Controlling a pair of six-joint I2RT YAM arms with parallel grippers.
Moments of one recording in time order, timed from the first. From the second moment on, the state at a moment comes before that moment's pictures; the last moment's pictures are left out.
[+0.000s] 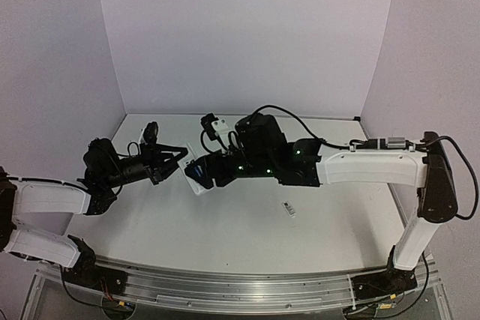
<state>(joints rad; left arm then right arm) -0.54 1.20 0.41 0.91 0.69 -1.31 1.11 1.79 1.41 -0.06 -0.07 0.37</state>
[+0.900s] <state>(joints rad) -0.54 1.28 0.41 1.03 0.65 -1.25 1.10 1.74 1.43 -0.15 0.09 0.87</state>
